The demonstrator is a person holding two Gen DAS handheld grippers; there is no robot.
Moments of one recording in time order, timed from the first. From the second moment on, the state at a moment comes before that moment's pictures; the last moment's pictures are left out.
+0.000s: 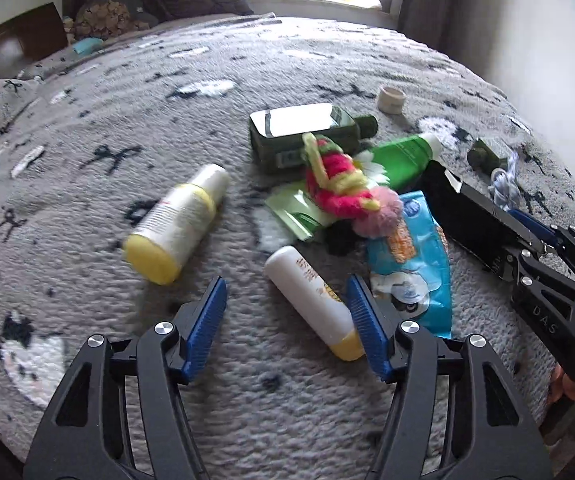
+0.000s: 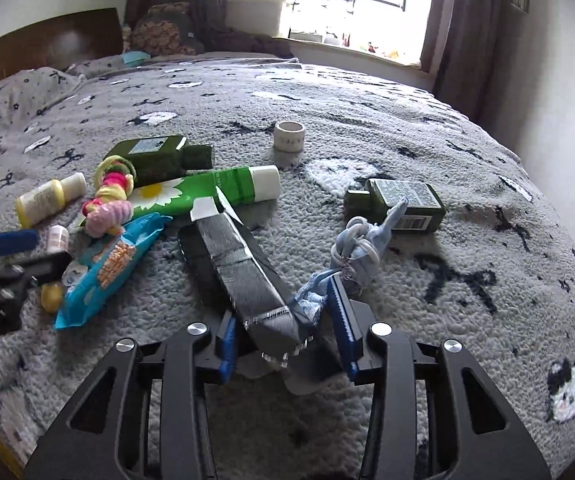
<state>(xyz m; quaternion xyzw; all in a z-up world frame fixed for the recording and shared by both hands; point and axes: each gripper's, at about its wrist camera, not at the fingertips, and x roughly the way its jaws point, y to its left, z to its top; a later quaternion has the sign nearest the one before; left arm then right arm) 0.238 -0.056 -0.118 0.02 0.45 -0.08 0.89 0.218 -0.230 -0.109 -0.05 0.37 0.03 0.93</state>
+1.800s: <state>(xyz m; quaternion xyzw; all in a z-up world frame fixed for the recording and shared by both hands) -0.005 -0.060 -0.130 0.06 0.43 -0.24 0.87 -0.030 -0.227 -0.110 0.03 0.37 0.10 0.92</state>
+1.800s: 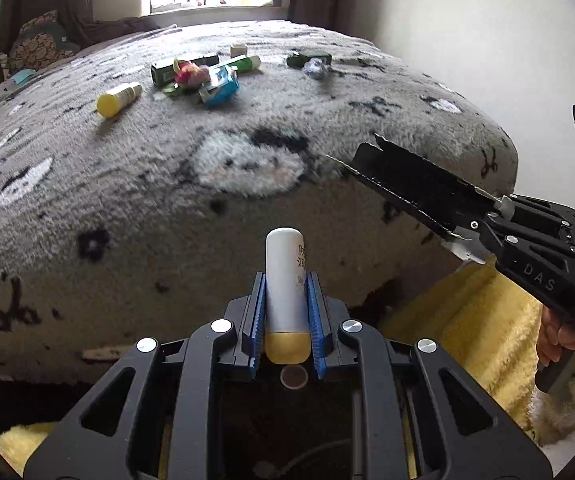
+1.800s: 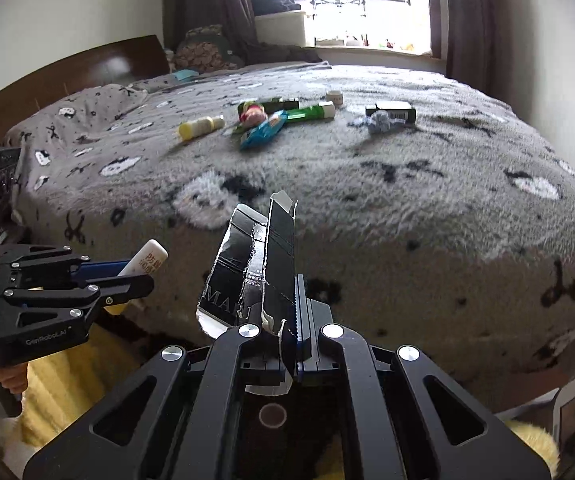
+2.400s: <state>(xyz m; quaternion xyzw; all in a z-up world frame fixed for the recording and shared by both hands) -0.016 -0.055 -0.219 0.05 0.53 -0.24 0.81 -0.050 -0.206 -0.157 0.01 0.46 0.13 0.88</state>
